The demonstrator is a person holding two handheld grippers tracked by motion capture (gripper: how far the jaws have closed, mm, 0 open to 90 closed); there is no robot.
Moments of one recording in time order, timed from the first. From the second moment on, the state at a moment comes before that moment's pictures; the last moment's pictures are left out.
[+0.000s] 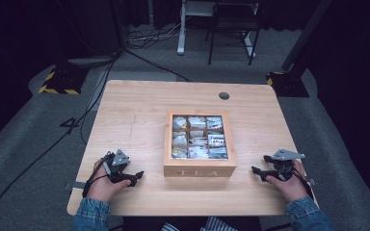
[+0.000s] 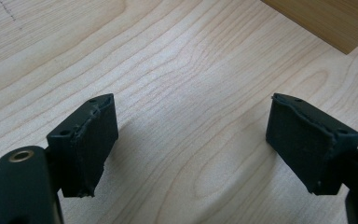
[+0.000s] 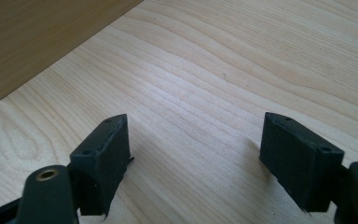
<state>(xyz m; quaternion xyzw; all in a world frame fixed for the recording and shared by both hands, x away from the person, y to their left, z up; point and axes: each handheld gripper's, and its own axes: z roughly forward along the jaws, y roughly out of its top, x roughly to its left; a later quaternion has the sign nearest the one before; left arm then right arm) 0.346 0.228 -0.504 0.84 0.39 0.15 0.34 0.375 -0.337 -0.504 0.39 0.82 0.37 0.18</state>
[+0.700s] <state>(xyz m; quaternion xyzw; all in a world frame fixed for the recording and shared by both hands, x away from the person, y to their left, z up) 0.347 0.227 -0.504 0.84 0.39 0.15 0.34 0.370 -0.335 -0.503 0.38 0.82 0.38 0.18</state>
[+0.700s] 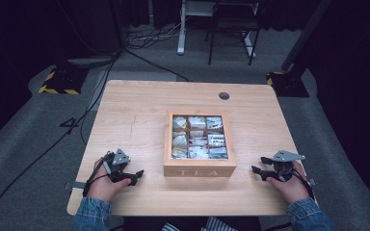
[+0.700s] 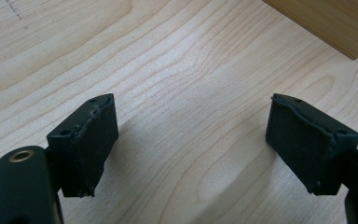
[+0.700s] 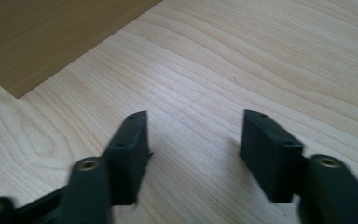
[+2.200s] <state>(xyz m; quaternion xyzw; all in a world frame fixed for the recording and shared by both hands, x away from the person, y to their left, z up) 0.349 0.223 -0.504 0.83 0.41 0.16 0.34 0.349 -0.284 -0.442 0.25 0.85 0.45 0.08</state>
